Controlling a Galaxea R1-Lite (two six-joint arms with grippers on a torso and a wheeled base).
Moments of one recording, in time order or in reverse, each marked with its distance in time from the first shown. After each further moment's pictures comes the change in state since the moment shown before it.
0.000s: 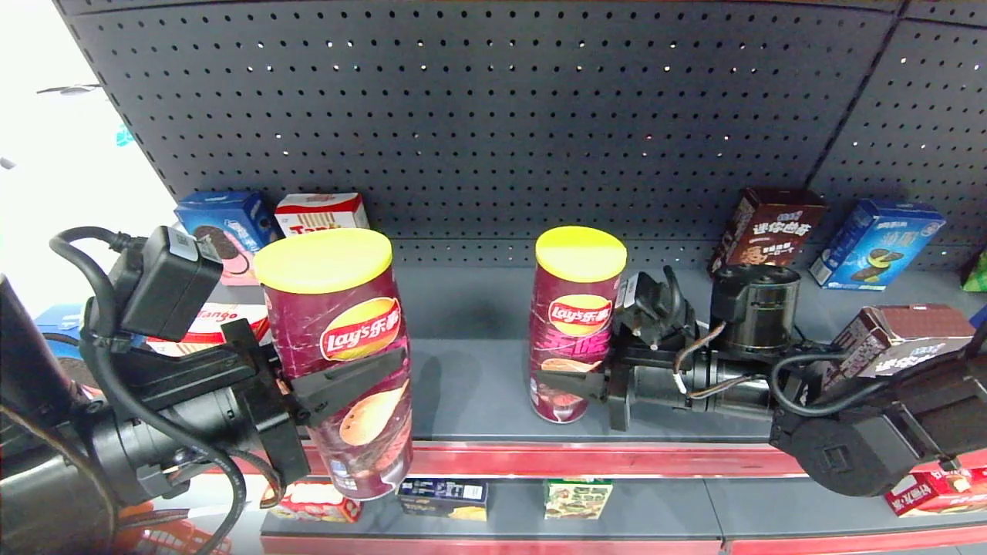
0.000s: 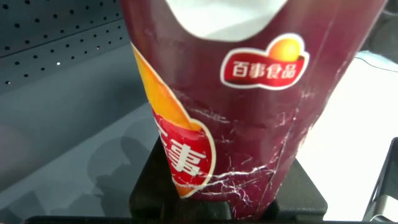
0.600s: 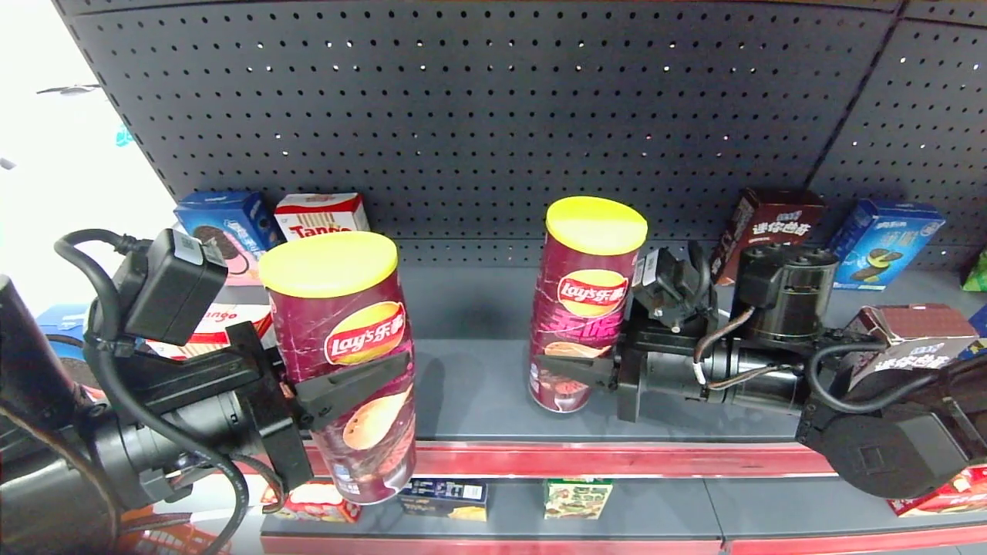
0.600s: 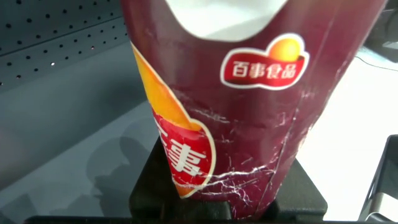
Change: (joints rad) left arm -0.013 0.001 0.001 0.000 0.000 0.000; right arm 0.019 -0.076 0.000 0.016 -0.011 0.034
